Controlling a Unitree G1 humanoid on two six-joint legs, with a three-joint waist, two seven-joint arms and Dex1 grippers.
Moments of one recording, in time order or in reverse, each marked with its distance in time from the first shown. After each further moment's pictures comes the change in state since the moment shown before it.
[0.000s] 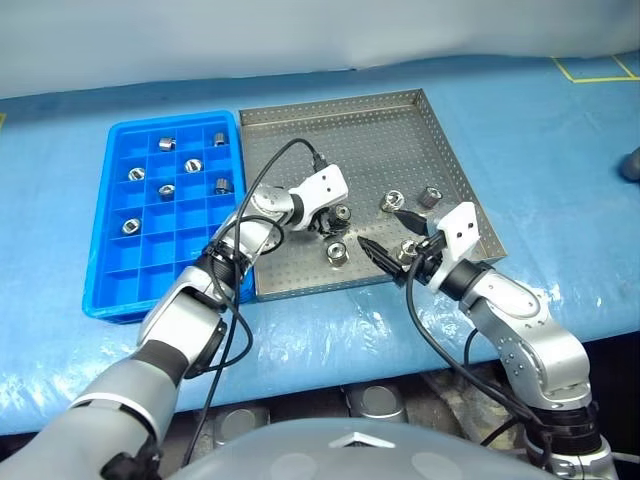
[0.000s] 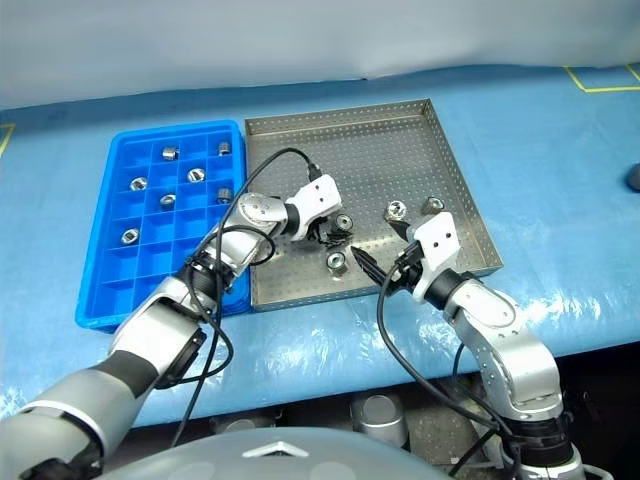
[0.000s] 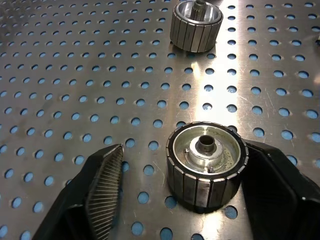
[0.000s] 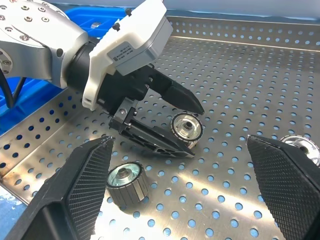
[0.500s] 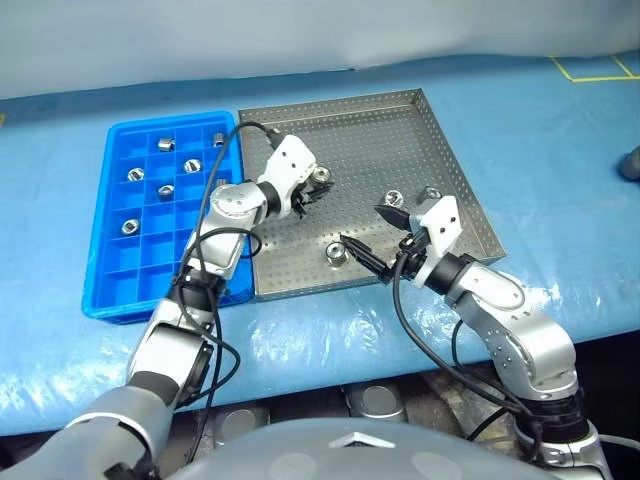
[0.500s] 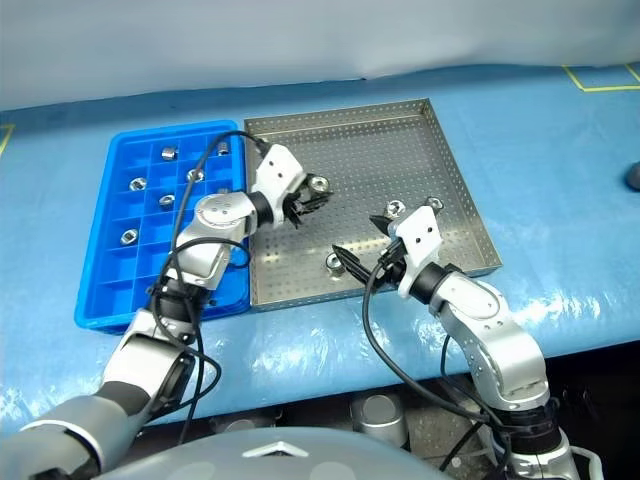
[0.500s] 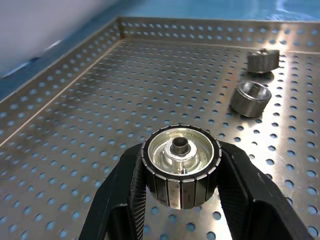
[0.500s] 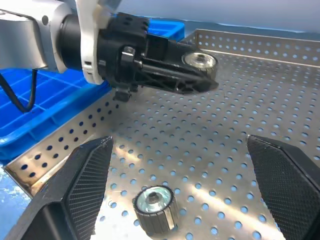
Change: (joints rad) left arm 0.291 0.039 0.314 -0.595 -0.107 0.230 0.217; right arm -0.093 0.007 0.086 0.005 0.005 0.010 0.034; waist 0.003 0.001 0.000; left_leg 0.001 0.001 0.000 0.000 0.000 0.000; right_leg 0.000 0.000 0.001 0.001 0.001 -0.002
